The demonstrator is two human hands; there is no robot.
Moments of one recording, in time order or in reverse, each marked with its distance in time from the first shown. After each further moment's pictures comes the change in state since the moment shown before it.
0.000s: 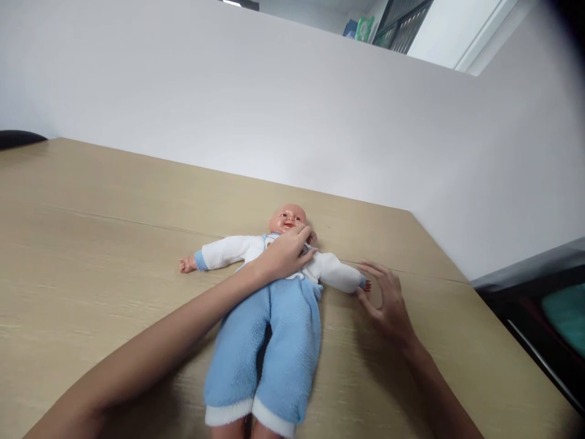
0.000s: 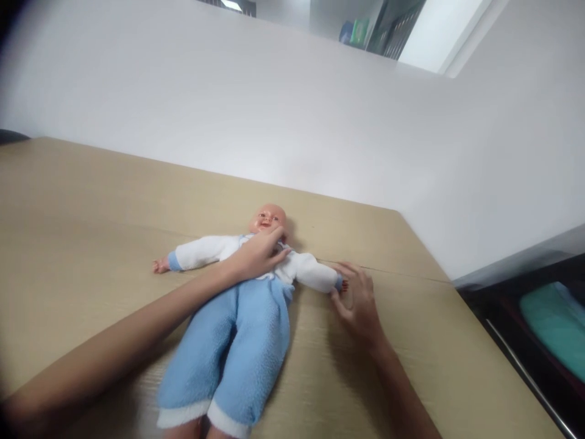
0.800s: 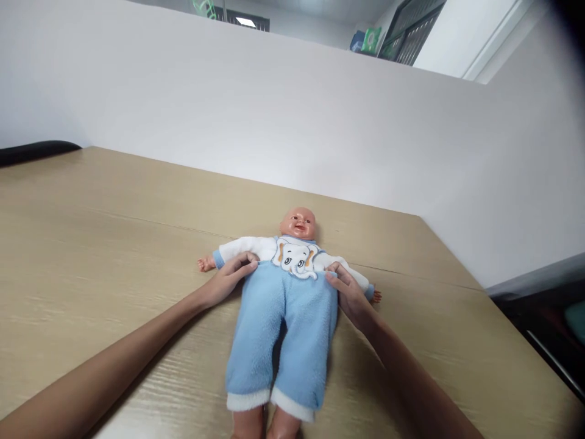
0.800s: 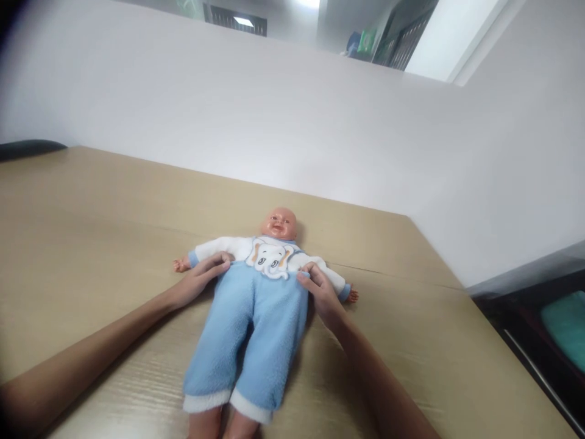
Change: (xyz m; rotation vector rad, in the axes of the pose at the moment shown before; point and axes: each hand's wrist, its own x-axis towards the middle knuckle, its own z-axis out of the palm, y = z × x) left_hand -0.133 -0.029 -0.069 -0.564 0.005 -0.536; right_hand 0.035 -0.061 0.074 0.872 -0.306 0.471
